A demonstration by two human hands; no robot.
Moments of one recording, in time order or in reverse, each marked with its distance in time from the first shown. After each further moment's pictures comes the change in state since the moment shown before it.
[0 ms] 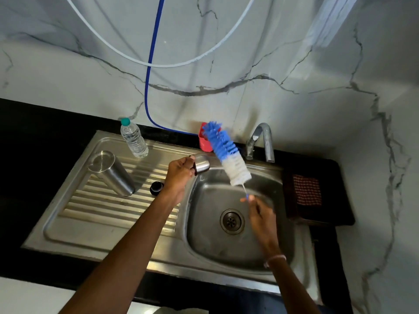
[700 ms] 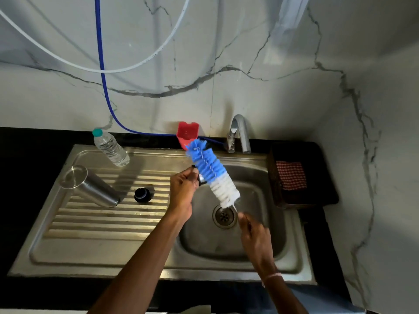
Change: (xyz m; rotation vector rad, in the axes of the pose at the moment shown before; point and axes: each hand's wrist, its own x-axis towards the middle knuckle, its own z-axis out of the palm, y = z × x) left_hand -0.034 -0.039 0.063 -0.054 -0.041 0.045; right_hand -0.039 0.070 -0.002 -0.159 0.068 -0.080
